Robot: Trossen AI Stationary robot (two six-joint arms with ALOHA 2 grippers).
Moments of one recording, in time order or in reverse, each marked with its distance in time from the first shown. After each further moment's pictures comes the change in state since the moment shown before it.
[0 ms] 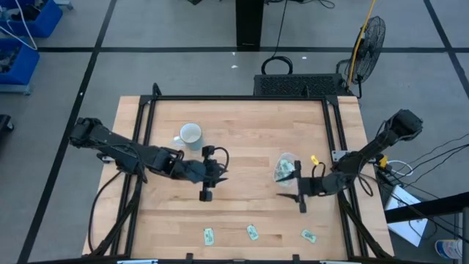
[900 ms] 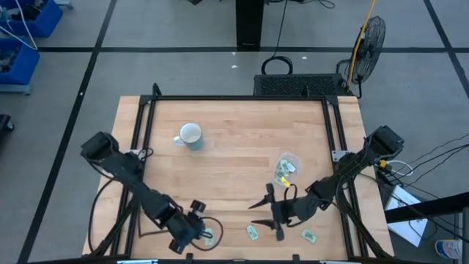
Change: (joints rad) left arm -0.413 0.276 -0.001 -0.103 0.234 -0.210; right arm 0.003 0.457 0.493 -0.078 -0.100 0.000
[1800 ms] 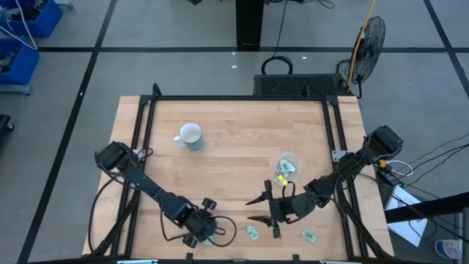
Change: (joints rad) left arm 0.090 0.179 0.000 0.099 -0.002 0.120; right arm -0.034 0.004 0.015 0.056 0.002 -0.099
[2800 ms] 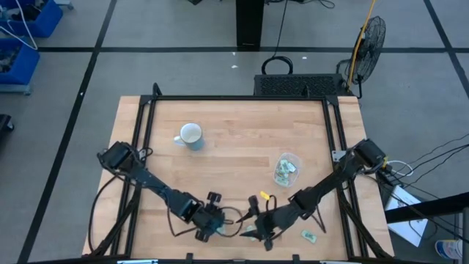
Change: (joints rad) left arm 0.078 0.054 0.003 0.051 -0.116 -0.072; right arm 0.001 0.253 0.153 -0.033 -0.163 0.006
